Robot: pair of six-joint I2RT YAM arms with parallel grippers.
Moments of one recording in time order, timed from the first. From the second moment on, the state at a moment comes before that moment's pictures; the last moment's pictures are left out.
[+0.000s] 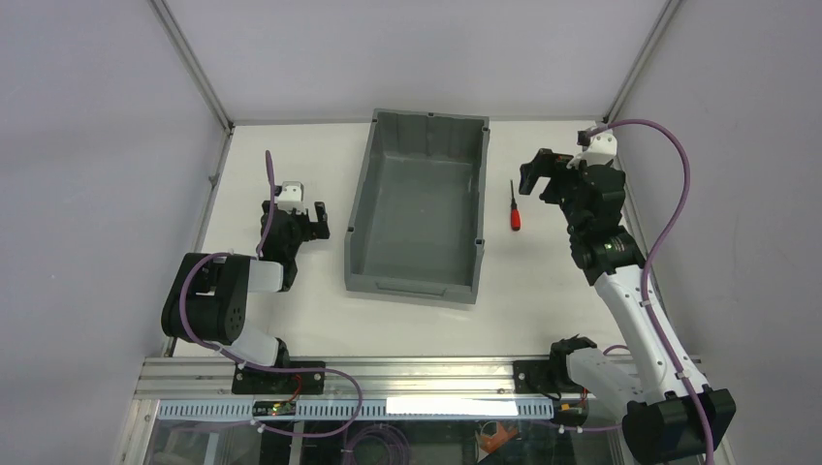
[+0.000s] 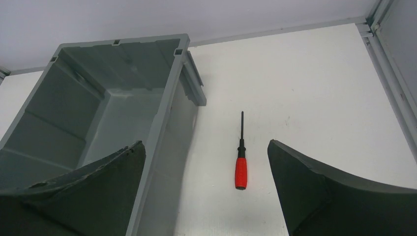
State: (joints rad) left arm -0.08 1.54 0.39 0.84 -0.08 -0.03; right arm 0.20 0.93 0.90 -0.17 0.10 0.23
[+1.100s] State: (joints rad) left arm -0.08 1.54 0.39 0.84 -0.08 -0.03; right arm 0.20 1.26 1.49 -0.59 0.10 0.22
